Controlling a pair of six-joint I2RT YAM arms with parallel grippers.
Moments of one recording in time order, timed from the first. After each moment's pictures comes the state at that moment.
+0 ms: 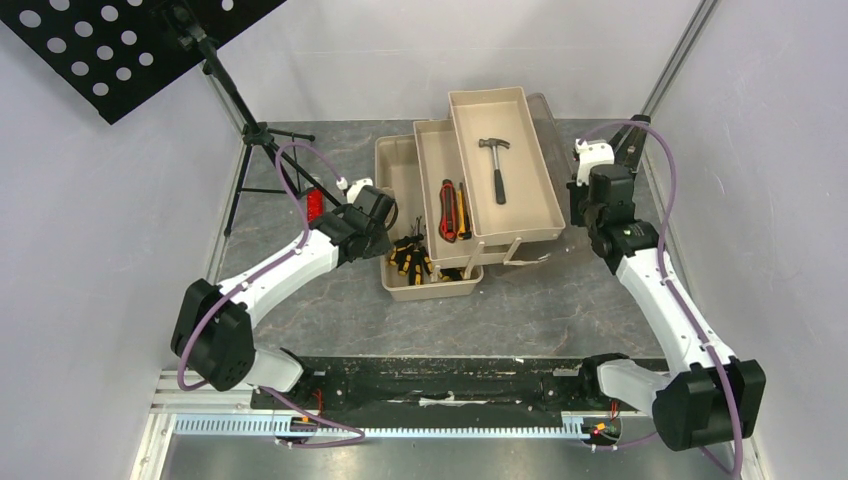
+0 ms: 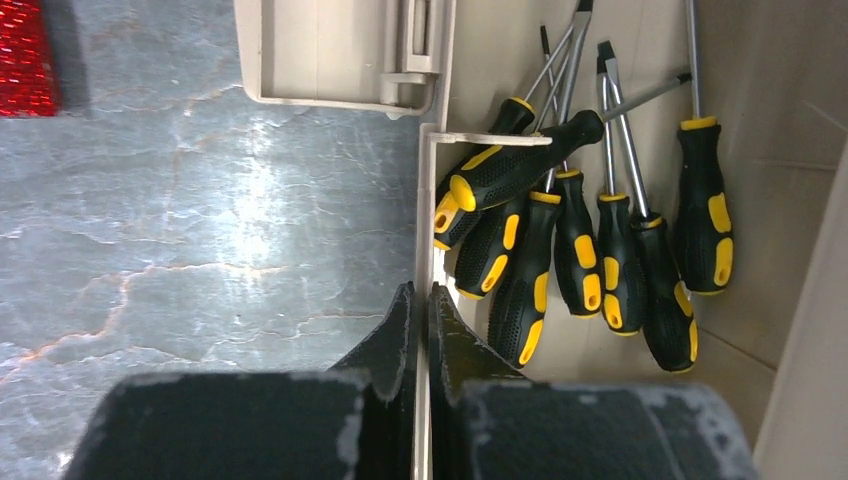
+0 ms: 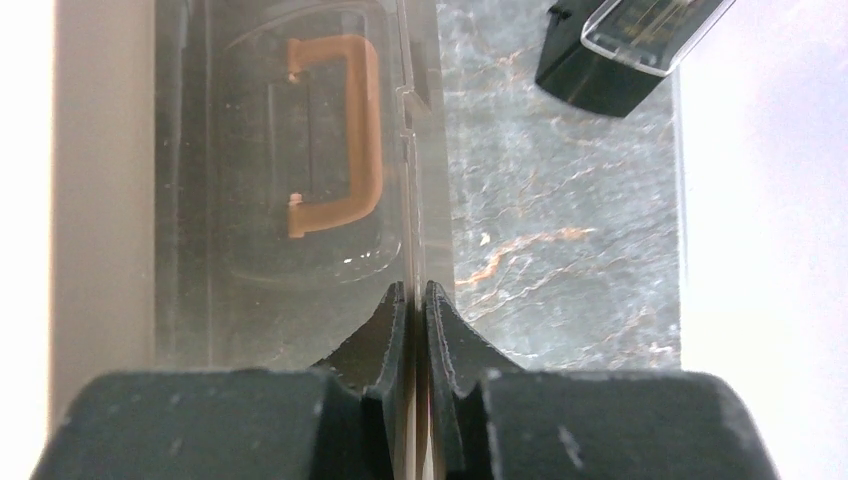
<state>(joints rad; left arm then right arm) -0.59 1.42 1.03 -0.60 -0.33 -0.73 0.13 1.12 0.93 -0.35 0.19 -0.08</state>
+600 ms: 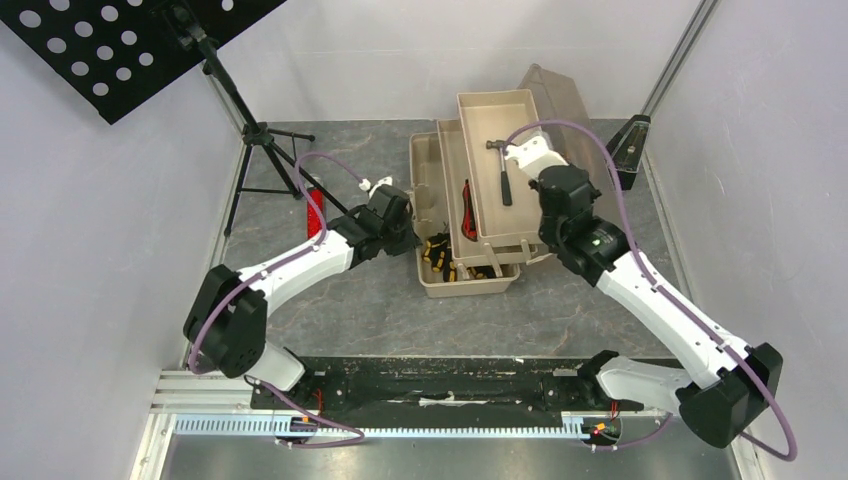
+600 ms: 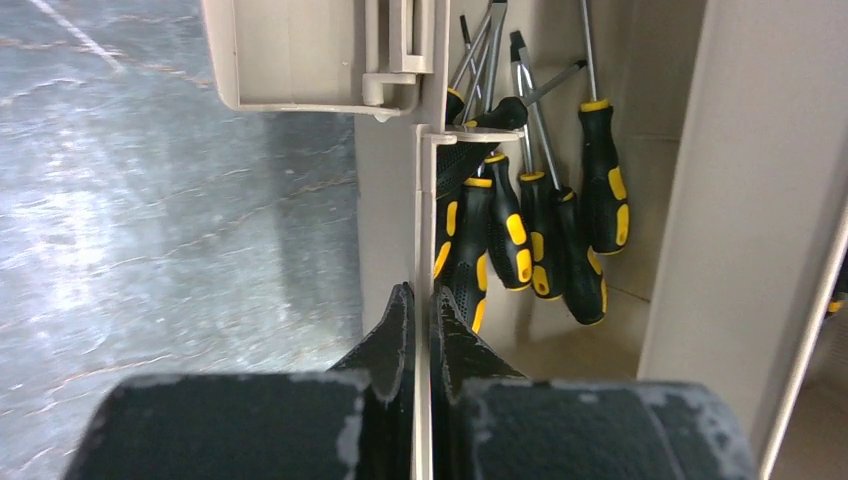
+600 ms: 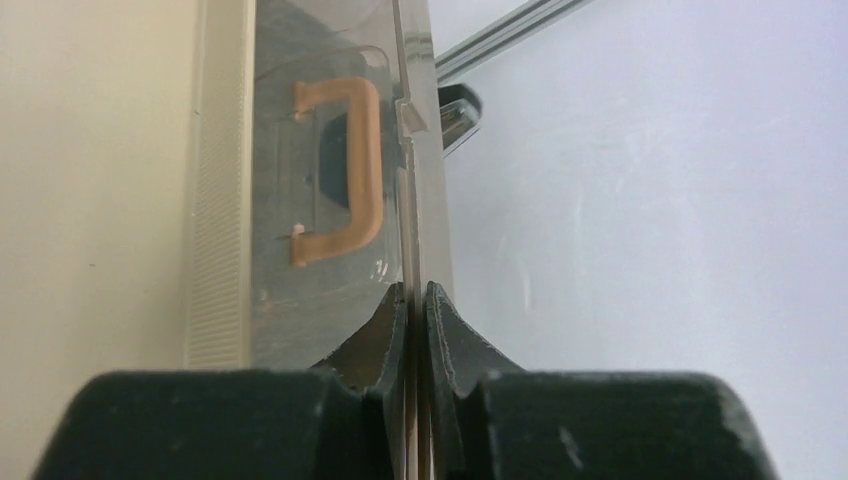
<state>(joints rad) -0.65 1.49 1.02 -0.36 -0.11 -0.86 0.53 1.12 1.07 -0.30 0.82 -0.58</state>
